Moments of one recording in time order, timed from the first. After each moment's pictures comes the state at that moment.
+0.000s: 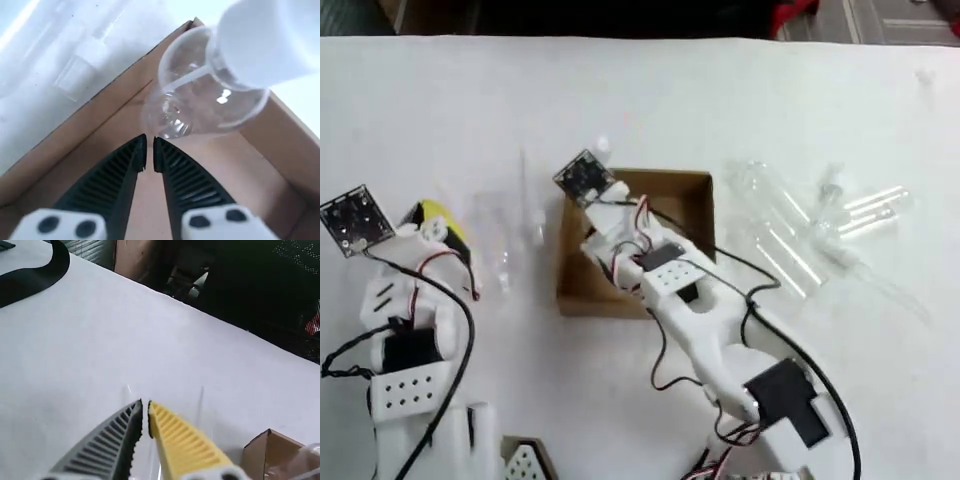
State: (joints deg) left arm -19.9 -63.5 74.3 23.5 18.5; right arm -33.8 -1.6 41.3 14.6 17.8
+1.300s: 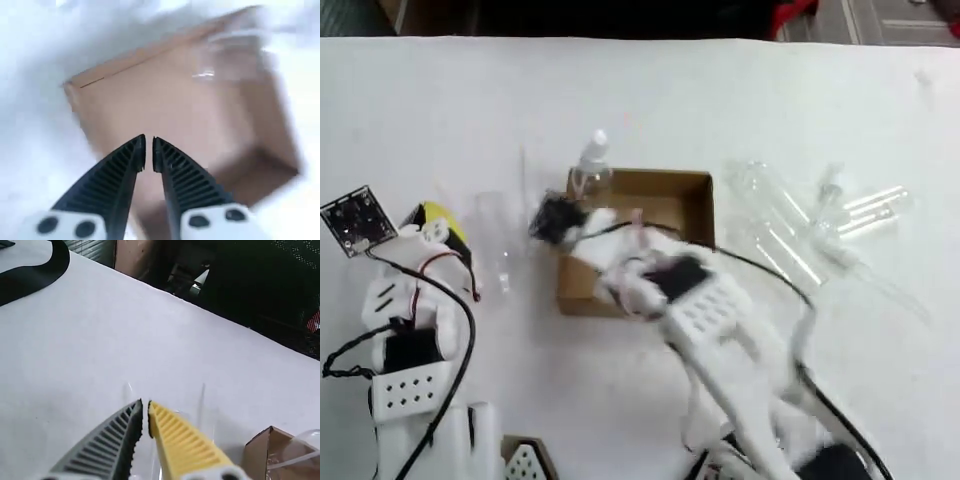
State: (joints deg) left arm -19.9 -63.5 74.8 23.5 18.2; right arm -37.0 -29.9 39.7 52.6 34.1
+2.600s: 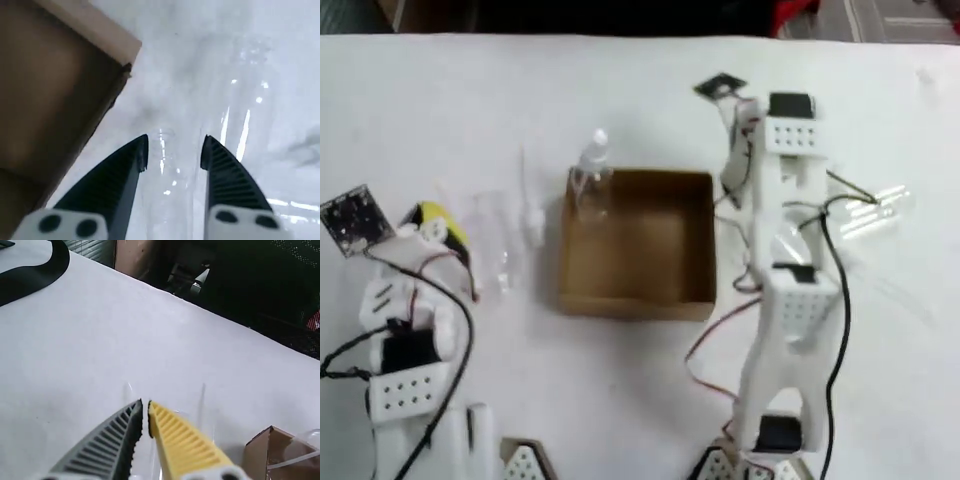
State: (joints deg) left arm -19.9 -63.5 74.8 23.5 18.1; right arm -1.2 42.7 -46.3 96.5 38.0
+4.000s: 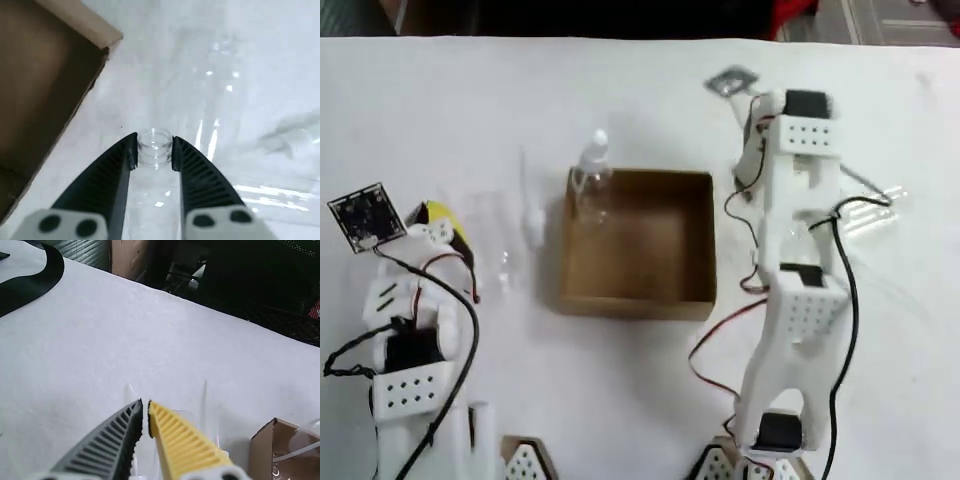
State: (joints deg) left arm -19.4 -63.5 74.8 23.5 14.1; right arm 1.3 39.6 -47.4 97.0 42.0
